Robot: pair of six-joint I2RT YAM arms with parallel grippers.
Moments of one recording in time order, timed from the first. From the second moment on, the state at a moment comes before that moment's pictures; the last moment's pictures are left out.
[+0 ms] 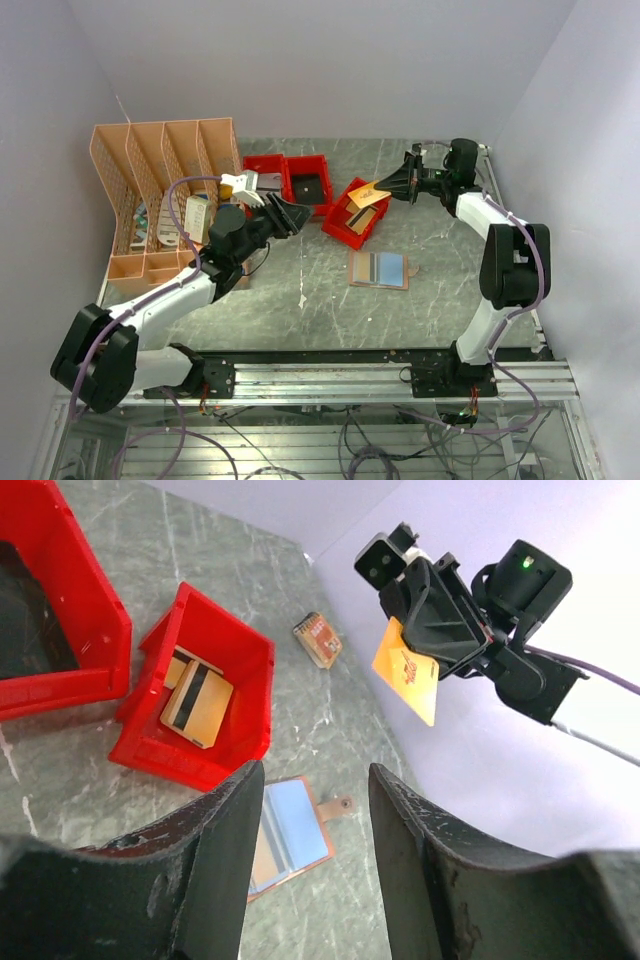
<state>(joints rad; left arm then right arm) -0.57 1.23 0.64 0.58 0.11 -0.77 0.02 1.85 1.24 0.23 -1.36 1.25</state>
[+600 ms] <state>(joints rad) -0.57 1.21 0.62 0.66 0.22 -1.00 0.02 1.72 1.13 0.22 -1.35 1.37</state>
